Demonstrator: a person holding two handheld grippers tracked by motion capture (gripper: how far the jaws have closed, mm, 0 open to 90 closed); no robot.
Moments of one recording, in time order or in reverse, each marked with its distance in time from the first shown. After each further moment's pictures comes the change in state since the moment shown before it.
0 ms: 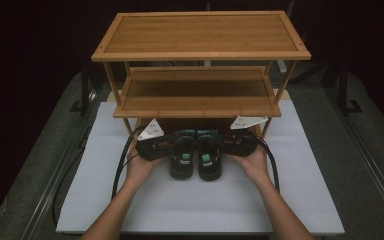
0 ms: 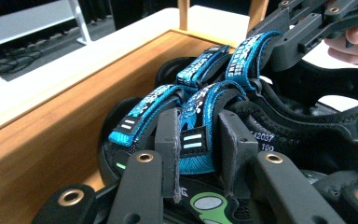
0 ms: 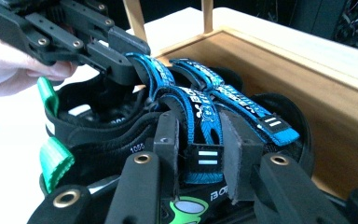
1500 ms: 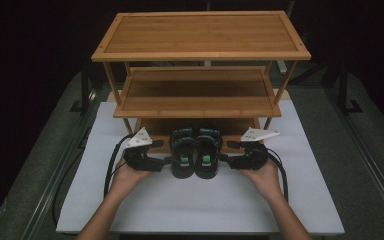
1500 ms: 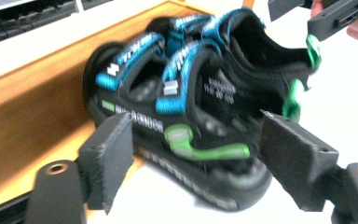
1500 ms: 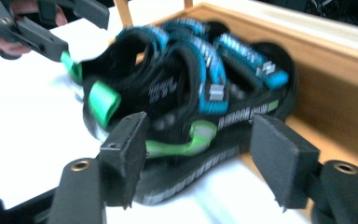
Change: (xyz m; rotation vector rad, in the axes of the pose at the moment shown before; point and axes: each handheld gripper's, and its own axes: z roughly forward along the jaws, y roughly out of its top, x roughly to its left) left arm -0.007 -0.027 -0.038 0.082 -0.018 -0.059; right arm 0.016 -0.031 -0.030 0.035 -0.103 0.031
